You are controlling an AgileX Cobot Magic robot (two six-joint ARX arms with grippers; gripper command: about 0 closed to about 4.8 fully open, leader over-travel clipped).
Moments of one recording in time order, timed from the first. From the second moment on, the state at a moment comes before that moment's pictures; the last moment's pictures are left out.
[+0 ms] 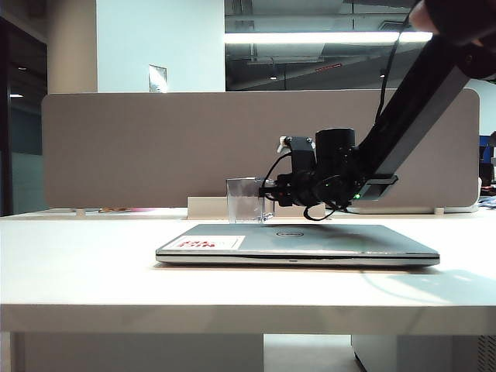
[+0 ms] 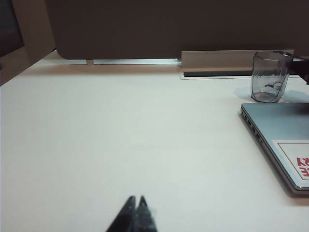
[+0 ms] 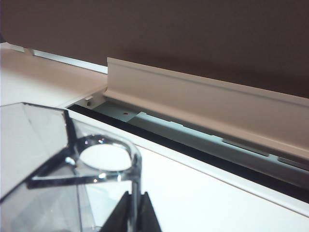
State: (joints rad) left arm 0.00 0.00 0.00 -0.03 0.04 0.03; right arm 0.28 2.68 2.07 0.58 -0.21 -0.04
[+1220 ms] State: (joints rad) left arm 0.00 0.00 0.00 -0.07 0.04 0.03; right arm 0.16 2.37 2.07 0.05 -0.16 -0.01
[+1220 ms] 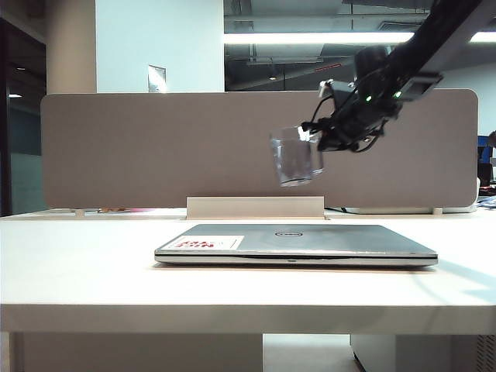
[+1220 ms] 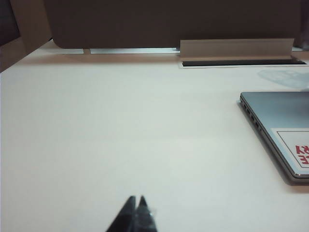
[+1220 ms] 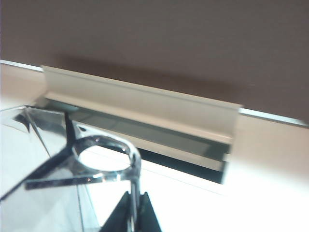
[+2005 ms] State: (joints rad) left arm 0.00 0.00 0.00 -0.07 0.04 0.01; right arm -0.02 2.00 2.05 -0.25 -0.23 -0.04
